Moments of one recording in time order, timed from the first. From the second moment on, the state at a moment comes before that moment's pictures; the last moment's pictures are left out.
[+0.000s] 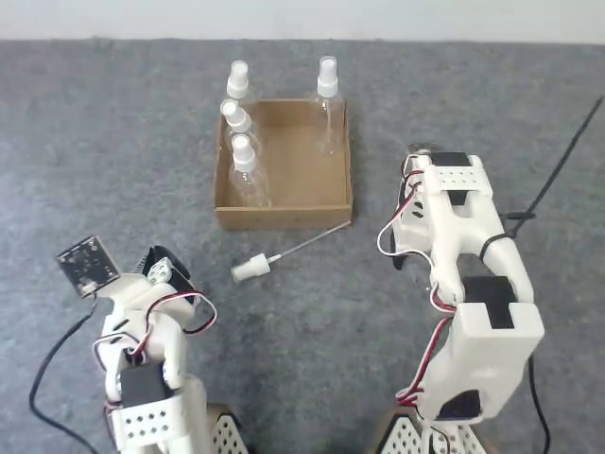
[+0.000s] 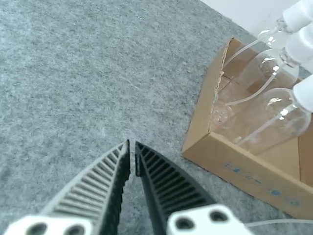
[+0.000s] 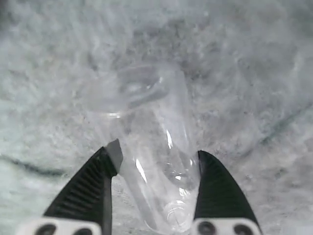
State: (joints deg) left arm -17.8 -103.2 97.5 51.9 27.7; right arm -4.9 18.5 9.1 80.2 0.7
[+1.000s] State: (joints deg) left arm -17.8 -103.2 97.5 51.9 27.7; right arm -6.2 18.5 6.9 85.2 -62.8
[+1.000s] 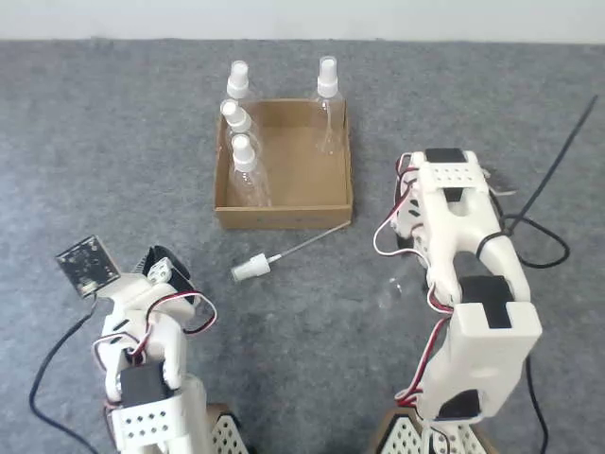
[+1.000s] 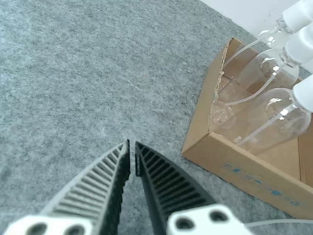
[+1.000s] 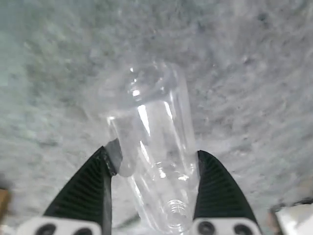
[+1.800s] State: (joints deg) left arm -17.8 -103.2 97.5 51.9 27.7; right arm -7.6 18.5 1.2 83.0 -74.2
